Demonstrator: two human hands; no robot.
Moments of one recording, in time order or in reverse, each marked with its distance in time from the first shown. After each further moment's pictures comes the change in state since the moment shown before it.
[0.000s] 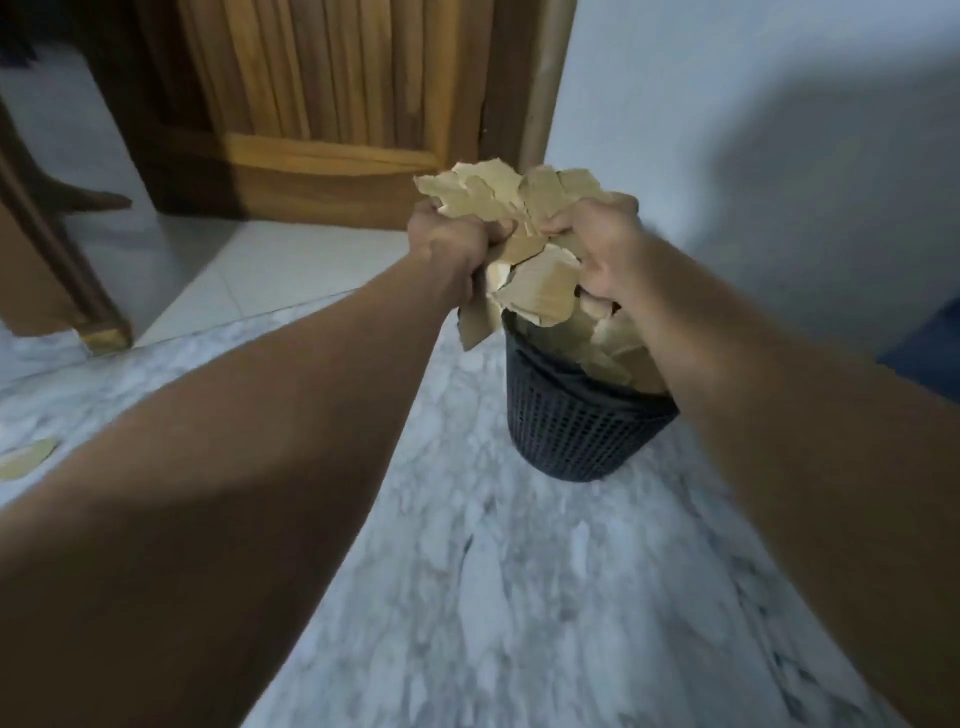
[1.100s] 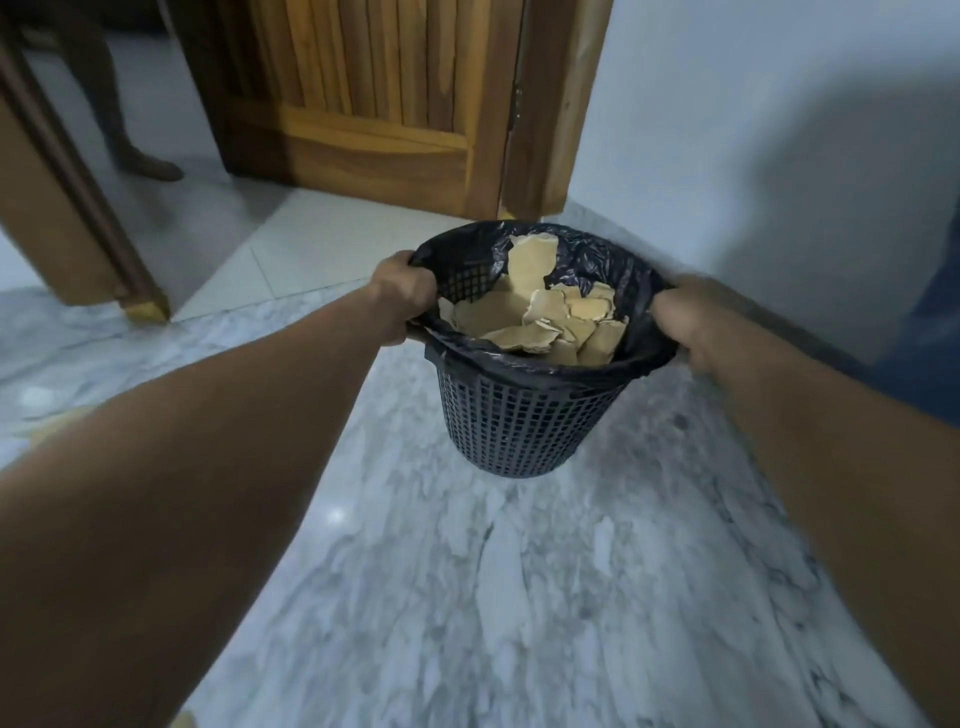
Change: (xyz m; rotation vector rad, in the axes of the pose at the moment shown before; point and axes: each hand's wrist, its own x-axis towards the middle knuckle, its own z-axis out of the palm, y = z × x) left_hand 0.026 -0.053 -0.079 0.510 -0.009 0.026; right_hand 0.008 0.070 -0.081 -0.653 0.059 -0.058
